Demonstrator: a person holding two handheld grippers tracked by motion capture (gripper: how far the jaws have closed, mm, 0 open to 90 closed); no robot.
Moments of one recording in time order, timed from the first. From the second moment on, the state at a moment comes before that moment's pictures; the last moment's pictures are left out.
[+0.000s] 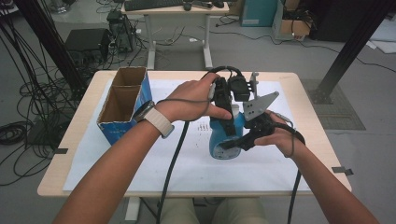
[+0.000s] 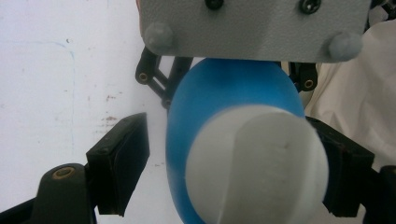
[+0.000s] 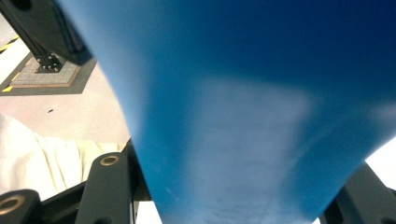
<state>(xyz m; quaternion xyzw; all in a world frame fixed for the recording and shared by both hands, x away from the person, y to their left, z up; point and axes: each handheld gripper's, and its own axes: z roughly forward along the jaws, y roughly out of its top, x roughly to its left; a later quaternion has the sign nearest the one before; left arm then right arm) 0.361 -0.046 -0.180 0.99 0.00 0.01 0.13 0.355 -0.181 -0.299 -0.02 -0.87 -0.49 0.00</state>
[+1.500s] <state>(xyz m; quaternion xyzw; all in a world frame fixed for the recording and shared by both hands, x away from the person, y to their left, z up) 0.360 -0.048 -0.184 0.99 -0.02 0.01 0.12 0.357 -0.181 -0.302 -0.01 -0.88 -0.48 0.00</state>
